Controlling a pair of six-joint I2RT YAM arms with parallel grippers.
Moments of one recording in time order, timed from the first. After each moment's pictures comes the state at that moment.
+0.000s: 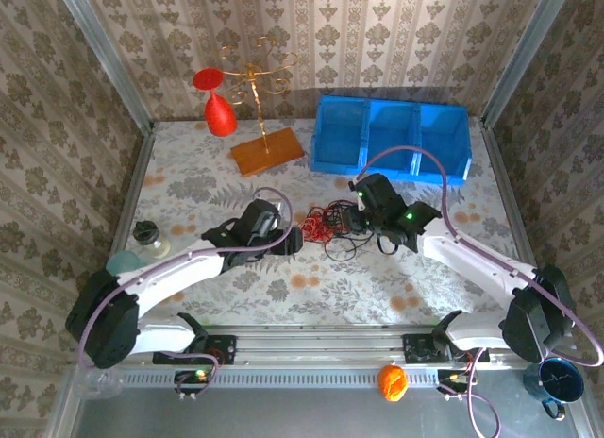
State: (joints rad) left arm -0.78 1.29 0.75 -0.31 0.01 -0.59; right arm 0.64 1.31 0.99 -0.55 0.10 0.37
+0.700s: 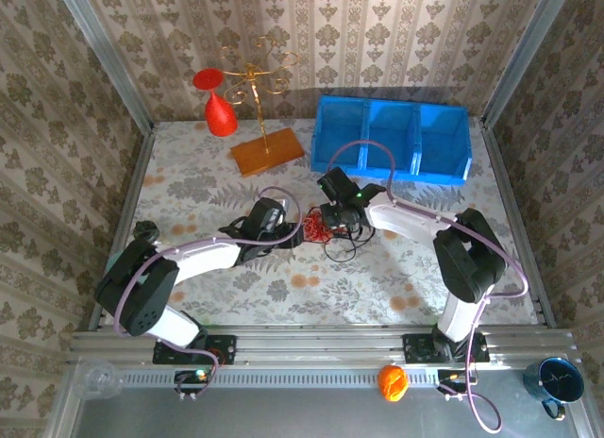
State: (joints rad) left arm -0.73 1.50 0.69 0.00 0.05 -0.58; right arm 0.65 1.77 1.23 -0.54 0.16 0.38
